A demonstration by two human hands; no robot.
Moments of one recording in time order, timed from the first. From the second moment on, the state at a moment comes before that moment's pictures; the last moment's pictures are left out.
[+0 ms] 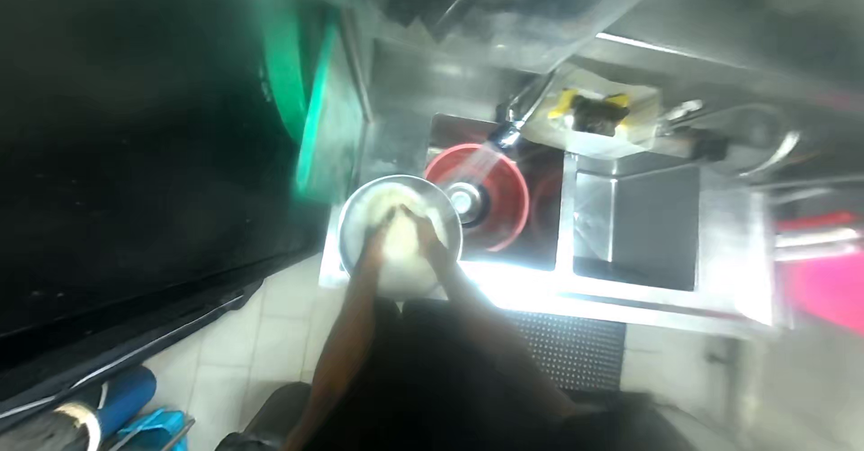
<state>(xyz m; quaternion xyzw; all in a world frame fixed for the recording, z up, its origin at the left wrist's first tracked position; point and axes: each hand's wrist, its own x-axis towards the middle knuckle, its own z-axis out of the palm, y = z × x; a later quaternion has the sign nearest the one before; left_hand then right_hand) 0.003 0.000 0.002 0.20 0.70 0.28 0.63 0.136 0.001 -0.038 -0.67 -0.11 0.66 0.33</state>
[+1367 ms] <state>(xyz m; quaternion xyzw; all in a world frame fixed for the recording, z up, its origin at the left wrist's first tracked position) -0.002 -0.027 -0.019 0.68 0.67 -0.08 0.28 0.144 0.002 0.079 -0.57 -0.80 0.19 0.10</state>
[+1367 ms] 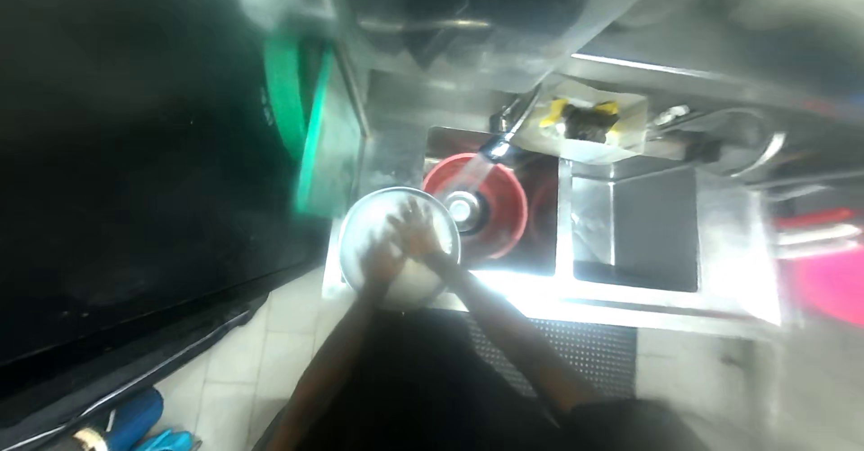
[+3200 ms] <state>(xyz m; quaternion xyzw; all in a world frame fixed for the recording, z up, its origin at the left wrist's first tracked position) -0.102 -0.054 -0.023 0.50 0.75 0.26 0.34 0.231 -0.041 0.033 -0.61 -0.59 0.23 0.48</state>
